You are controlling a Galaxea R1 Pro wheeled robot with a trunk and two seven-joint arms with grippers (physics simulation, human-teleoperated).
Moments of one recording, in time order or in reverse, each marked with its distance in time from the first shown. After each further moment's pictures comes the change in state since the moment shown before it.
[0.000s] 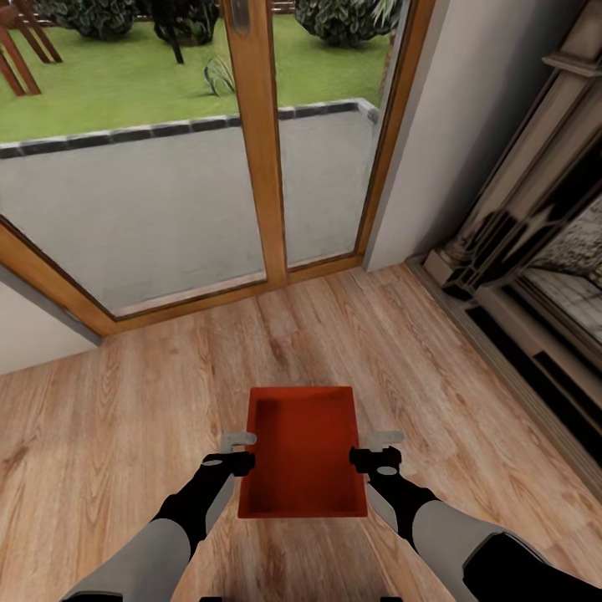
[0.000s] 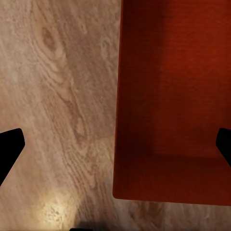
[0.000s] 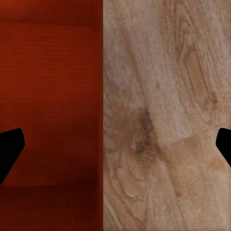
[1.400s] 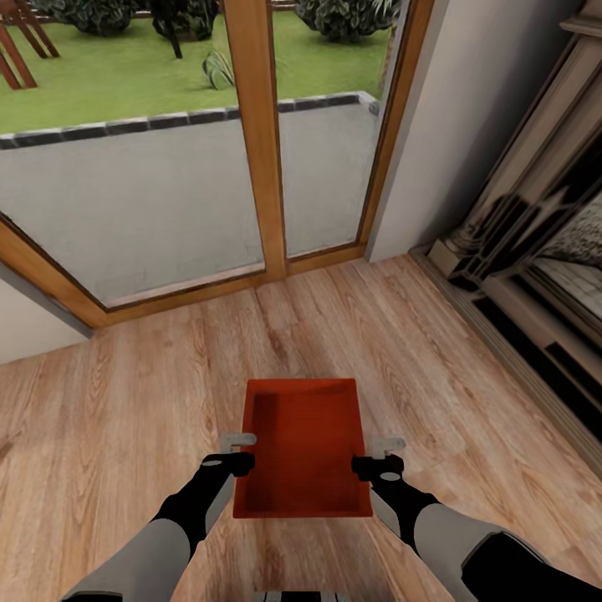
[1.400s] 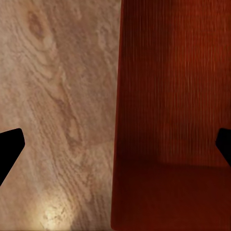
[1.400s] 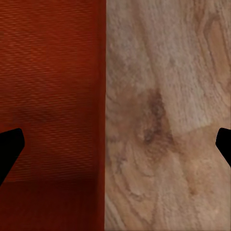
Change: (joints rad) left arm 0.000 0.001 0.000 0.002 0.003 0.000 0.003; right arm -0.001 0.001 -0.005 0.052 -0.001 -0.001 0.034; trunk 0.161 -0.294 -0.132
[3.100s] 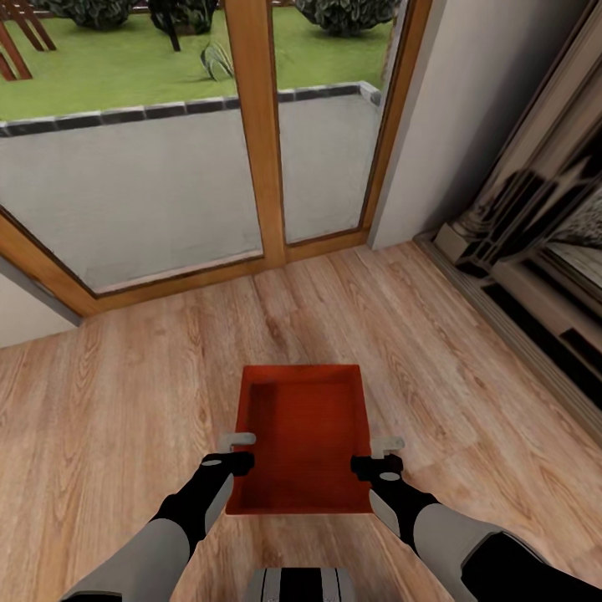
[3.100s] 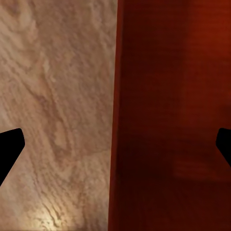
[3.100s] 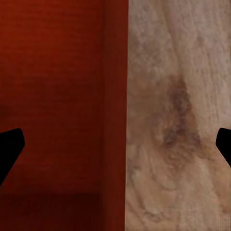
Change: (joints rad) left arm 0.000 0.002 -0.001 -0.003 -0.003 -0.002 -0.002; right arm 0.000 0.002 0.000 0.000 0.000 -0.003 0.008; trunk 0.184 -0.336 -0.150
